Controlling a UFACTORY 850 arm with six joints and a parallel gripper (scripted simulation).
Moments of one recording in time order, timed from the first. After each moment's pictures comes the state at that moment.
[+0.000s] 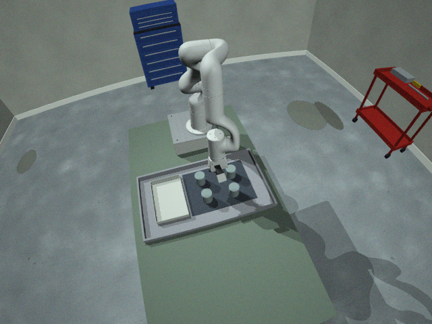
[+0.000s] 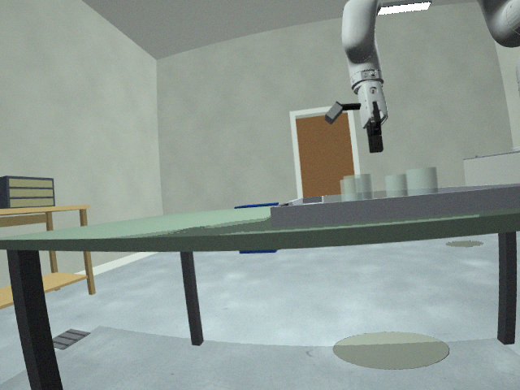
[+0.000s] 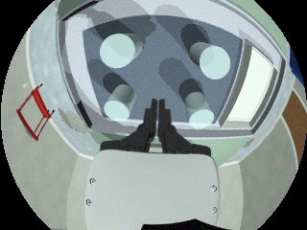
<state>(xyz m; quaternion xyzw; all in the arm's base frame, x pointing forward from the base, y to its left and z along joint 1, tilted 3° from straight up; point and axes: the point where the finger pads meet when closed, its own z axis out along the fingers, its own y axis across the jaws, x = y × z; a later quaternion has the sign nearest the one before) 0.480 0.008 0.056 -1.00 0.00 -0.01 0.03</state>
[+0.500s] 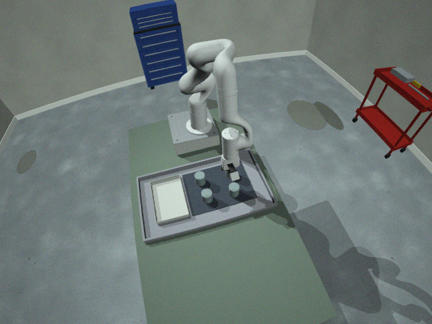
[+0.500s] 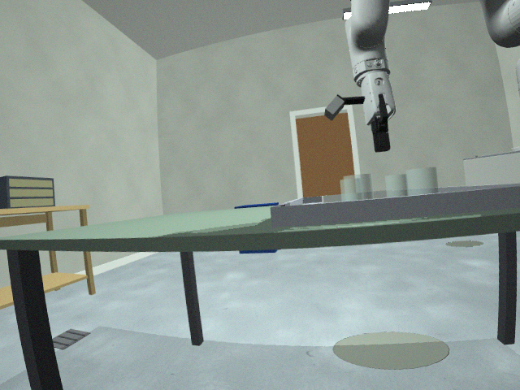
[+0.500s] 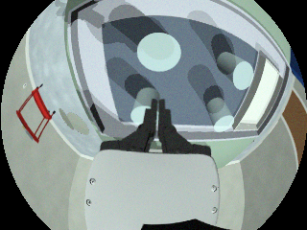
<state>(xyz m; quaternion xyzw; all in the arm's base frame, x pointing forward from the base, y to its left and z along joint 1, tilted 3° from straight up) 0.484 0.077 0.051 -1.00 0.00 -0.01 0.03</state>
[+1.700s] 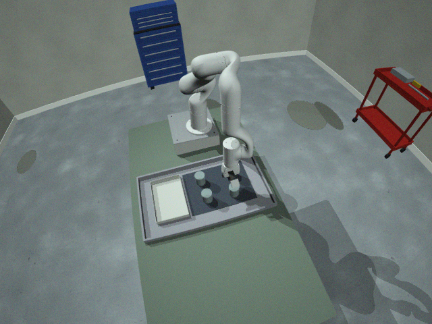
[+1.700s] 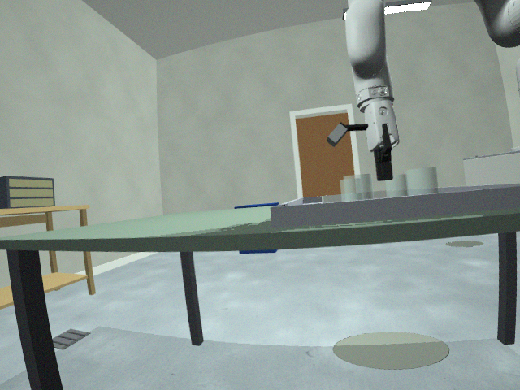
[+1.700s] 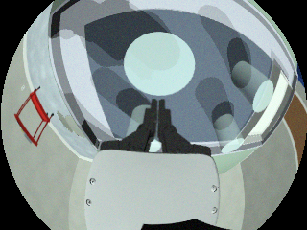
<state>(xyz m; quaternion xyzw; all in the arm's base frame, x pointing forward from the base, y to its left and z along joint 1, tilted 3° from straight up) 0.487 0.083 -0.016 -1.00 0.00 -0.01 0.03</state>
